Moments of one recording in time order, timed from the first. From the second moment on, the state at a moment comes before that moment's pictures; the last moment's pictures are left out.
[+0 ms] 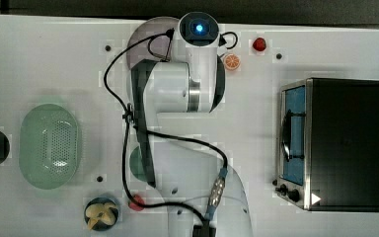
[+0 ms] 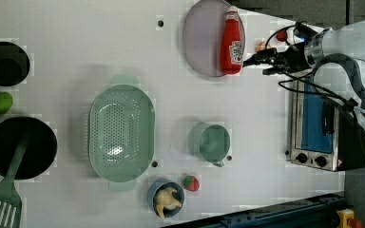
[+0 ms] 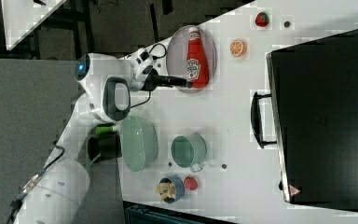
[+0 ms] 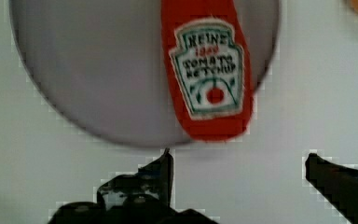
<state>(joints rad) -0.11 0.55 0.15 -1.72 0.01 0.61 -0.58</state>
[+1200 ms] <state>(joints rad) -0.08 0.89 0.14 -1.51 -0.06 0.85 -0.71</state>
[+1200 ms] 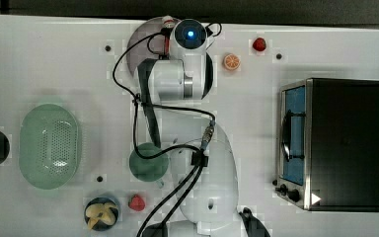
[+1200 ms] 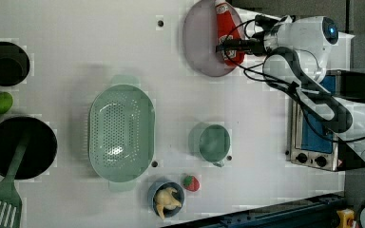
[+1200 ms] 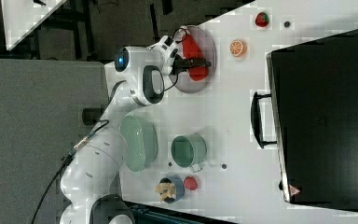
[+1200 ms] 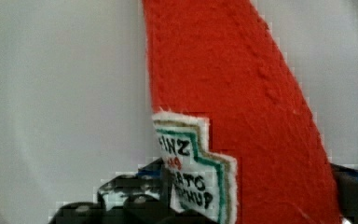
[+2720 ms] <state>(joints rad) -0.08 0.44 0.13 -1.50 0.07 0.37 -0.70</state>
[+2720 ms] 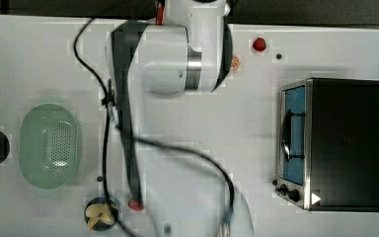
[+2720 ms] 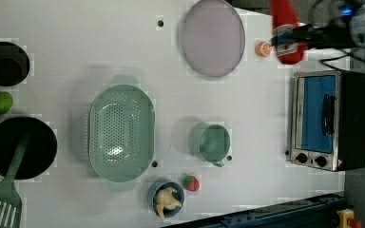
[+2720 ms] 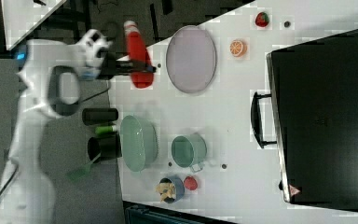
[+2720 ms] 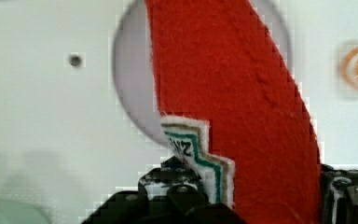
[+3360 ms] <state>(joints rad) -0.12 0.10 0.03 -1.77 0.06 0.25 -0.66</state>
